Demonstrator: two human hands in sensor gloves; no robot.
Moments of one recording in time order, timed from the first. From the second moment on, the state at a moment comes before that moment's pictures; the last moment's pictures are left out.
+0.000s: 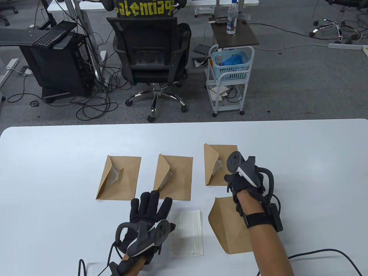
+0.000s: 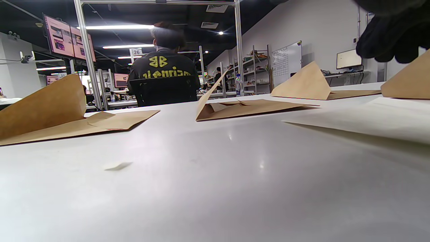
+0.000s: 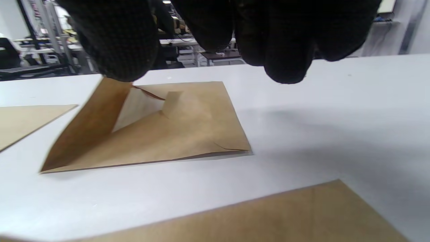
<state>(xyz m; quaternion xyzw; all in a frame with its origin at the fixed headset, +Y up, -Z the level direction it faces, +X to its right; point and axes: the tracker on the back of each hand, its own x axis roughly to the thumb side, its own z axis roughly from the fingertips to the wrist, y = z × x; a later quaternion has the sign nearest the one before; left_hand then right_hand) -0.148 -0.736 -0.282 0.04 -0.12 -0.05 0.99 0.163 -0.715 -0.447 -0.13 0.08 0.99 0.05</state>
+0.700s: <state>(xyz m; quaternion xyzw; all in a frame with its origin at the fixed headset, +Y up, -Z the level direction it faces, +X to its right) -0.152 -0.735 -0.284 0.05 -0.11 -0.05 0.99 0.157 -0.756 -0.475 -0.18 0.14 0.97 0.08</state>
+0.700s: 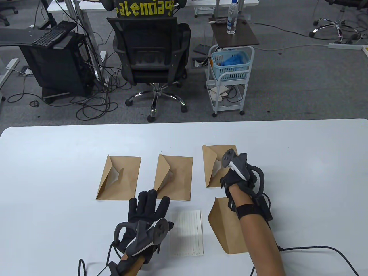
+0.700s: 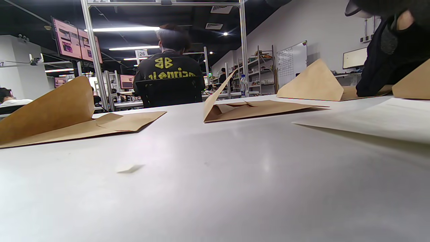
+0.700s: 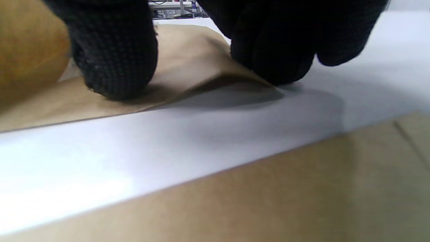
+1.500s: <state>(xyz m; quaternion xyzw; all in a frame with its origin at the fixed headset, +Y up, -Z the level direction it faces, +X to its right) -0.150 -0.738 -0.285 0.04 -0.11 -0.05 0.99 0.188 -0.755 -0.469 -0.21 0.11 0.95 0.20</state>
